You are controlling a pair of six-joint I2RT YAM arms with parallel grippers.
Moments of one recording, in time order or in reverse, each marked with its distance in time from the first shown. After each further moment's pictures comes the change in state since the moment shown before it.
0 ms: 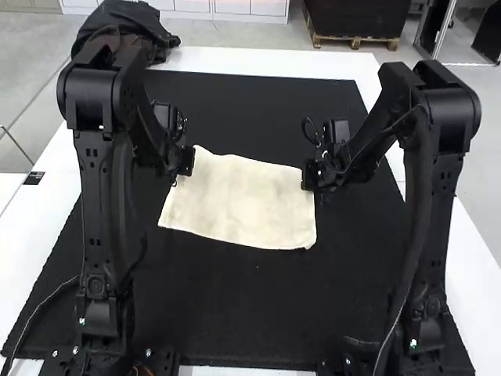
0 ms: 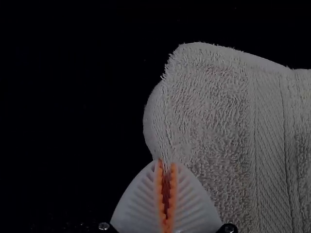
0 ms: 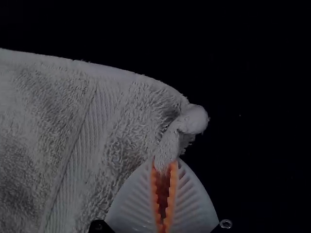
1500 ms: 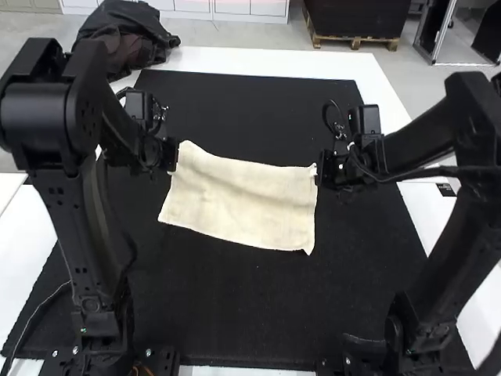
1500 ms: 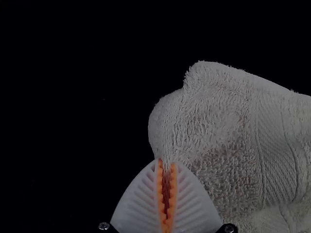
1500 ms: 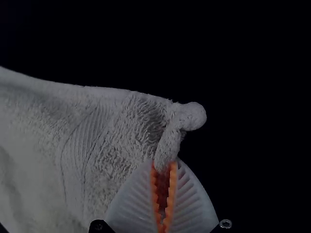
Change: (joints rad) left arm 0.097 -0.398 -0.262 -0.113 0.122 0.028; right arm -0.047 -0.484 -0.249 -0.214 -0.166 0.062
